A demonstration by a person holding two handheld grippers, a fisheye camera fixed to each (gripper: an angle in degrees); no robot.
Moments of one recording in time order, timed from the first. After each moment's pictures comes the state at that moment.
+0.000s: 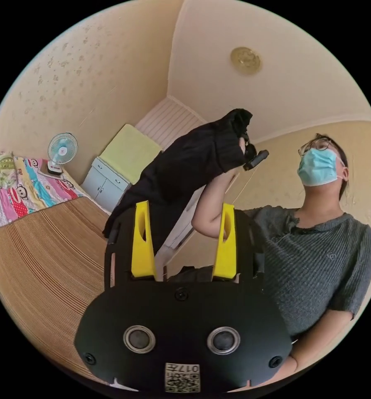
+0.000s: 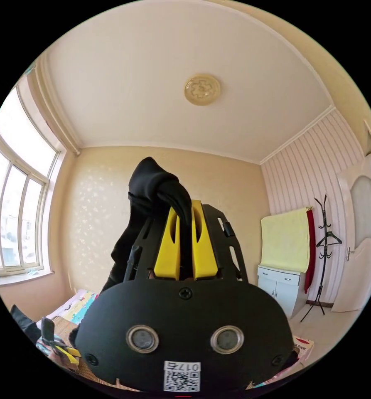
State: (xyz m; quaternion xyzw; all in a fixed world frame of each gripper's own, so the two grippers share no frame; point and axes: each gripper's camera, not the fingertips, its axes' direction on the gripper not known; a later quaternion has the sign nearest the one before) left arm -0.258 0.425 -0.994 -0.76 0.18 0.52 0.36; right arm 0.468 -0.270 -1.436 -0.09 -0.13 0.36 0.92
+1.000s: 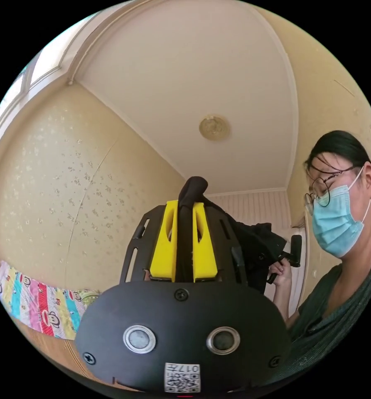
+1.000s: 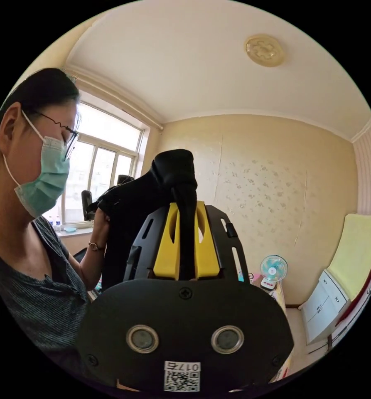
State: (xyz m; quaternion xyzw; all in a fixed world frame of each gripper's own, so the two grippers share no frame) left arm 0.127 0.418 -1.053 -0.31 0.33 0.70 0.55; right arm 0.499 -0.288 -1.226 -0.09 -0.48 0.29 0.82
